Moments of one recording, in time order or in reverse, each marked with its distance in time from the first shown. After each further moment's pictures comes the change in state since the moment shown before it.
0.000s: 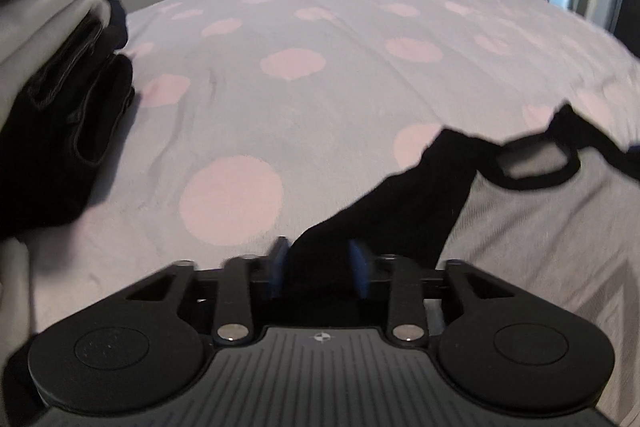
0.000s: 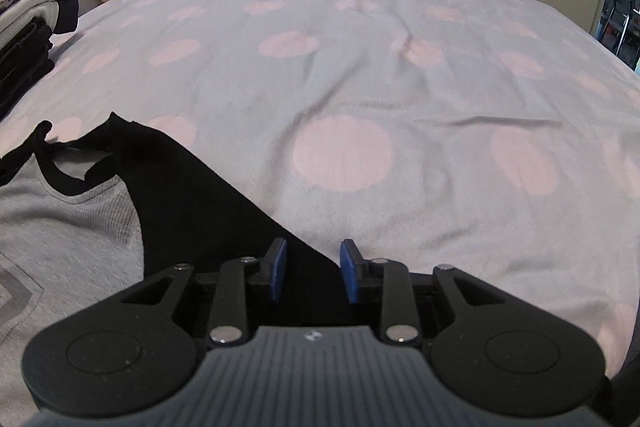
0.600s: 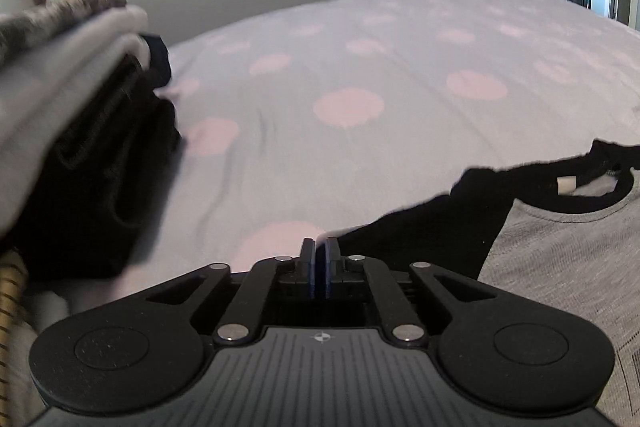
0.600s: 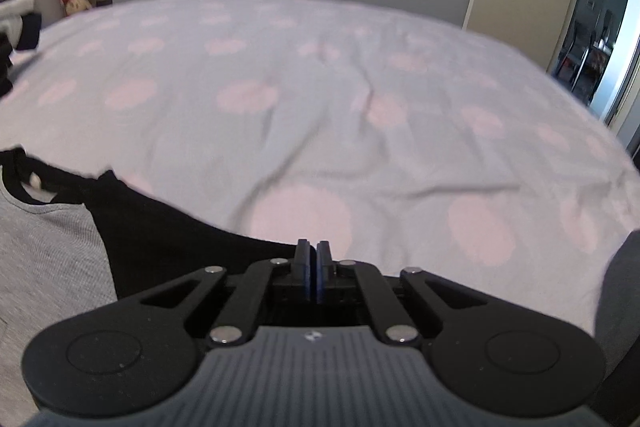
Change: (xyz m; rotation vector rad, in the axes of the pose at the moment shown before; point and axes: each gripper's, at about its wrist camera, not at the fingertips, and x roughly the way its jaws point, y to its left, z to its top) left arm 0.016 0.000 0.024 0.019 -0.077 0.200; right arm 0.013 0.000 0.029 0.009 -0.056 -0.149
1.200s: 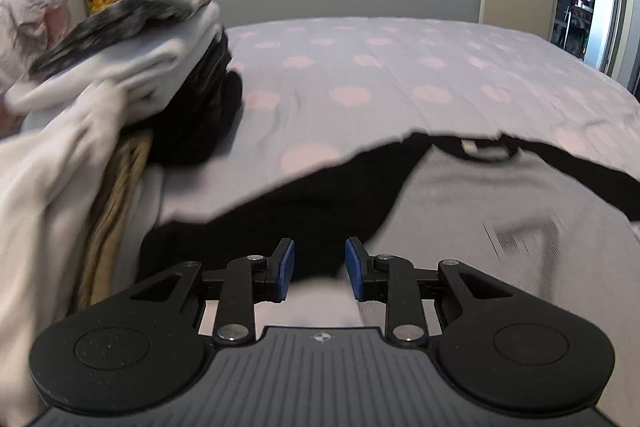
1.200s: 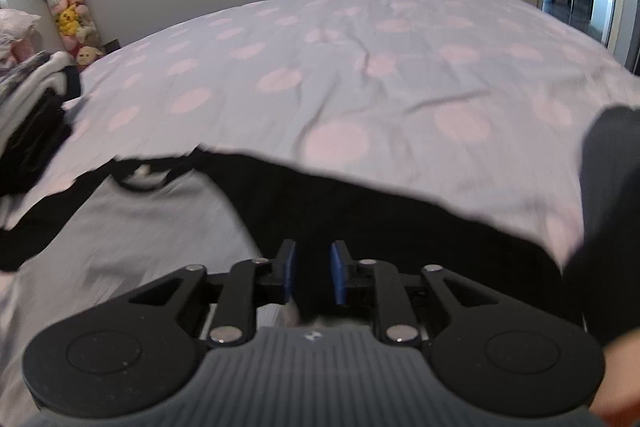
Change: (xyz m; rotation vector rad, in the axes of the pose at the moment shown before) left arm -0.192 0.032 -0.083 -0.132 0.003 -0.071; right arm -0.153 0.006 -0.075 0.220 0.024 0.122
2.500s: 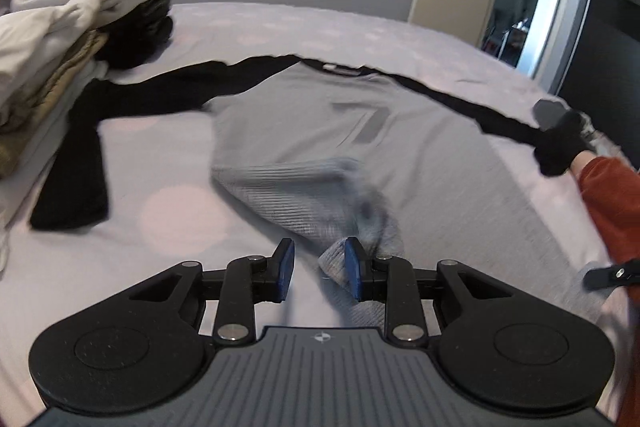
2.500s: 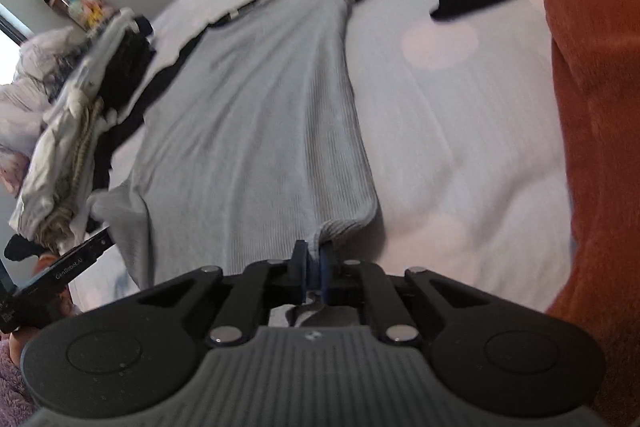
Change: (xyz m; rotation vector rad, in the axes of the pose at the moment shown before) left arm -0.094 -0.082 -0.148 -0.054 -0.041 -0.239; right arm -0.141 0.023 -0.220 0.269 0.177 0.227
